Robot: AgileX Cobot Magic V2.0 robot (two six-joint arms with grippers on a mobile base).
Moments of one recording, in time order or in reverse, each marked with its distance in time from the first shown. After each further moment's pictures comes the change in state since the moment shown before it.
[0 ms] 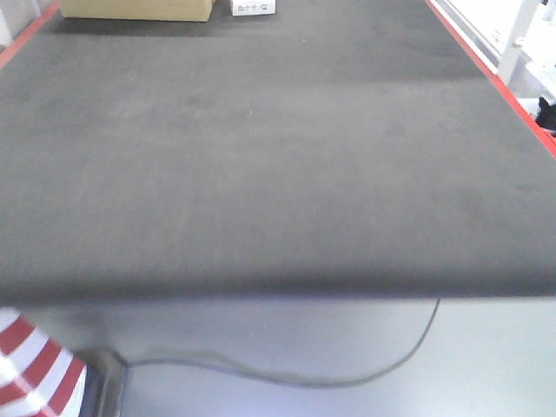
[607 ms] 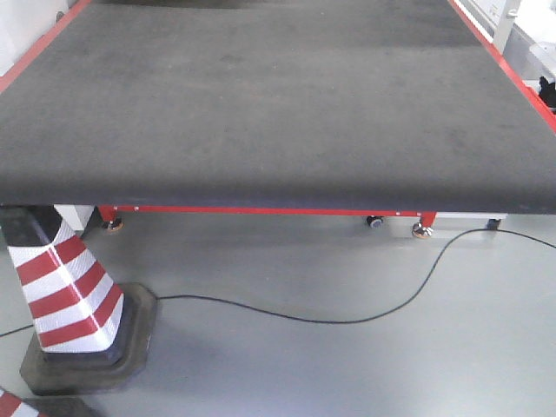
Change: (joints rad) left arm 0.000 0.000 0.000 0.000 0.000 0.000; right arm 0.000 0.000 0.000 0.000 0.000 0.000
